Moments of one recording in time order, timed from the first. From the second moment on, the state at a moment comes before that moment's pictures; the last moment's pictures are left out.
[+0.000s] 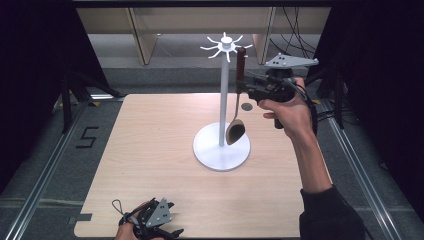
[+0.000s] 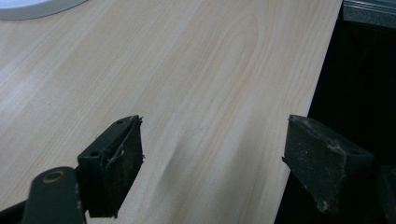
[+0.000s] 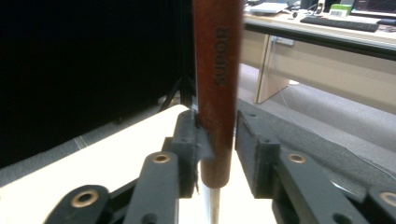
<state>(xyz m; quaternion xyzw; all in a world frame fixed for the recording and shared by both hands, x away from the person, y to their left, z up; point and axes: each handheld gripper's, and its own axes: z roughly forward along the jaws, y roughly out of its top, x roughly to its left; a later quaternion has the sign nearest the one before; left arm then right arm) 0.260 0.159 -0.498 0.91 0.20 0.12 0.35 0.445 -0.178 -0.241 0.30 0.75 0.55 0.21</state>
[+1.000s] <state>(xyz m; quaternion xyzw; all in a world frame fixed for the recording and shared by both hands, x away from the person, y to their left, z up) 0.261 0.158 -0.499 0.90 0.20 0.12 0.36 0.403 -0.239 -0.324 0.35 0.73 0.57 0.17</state>
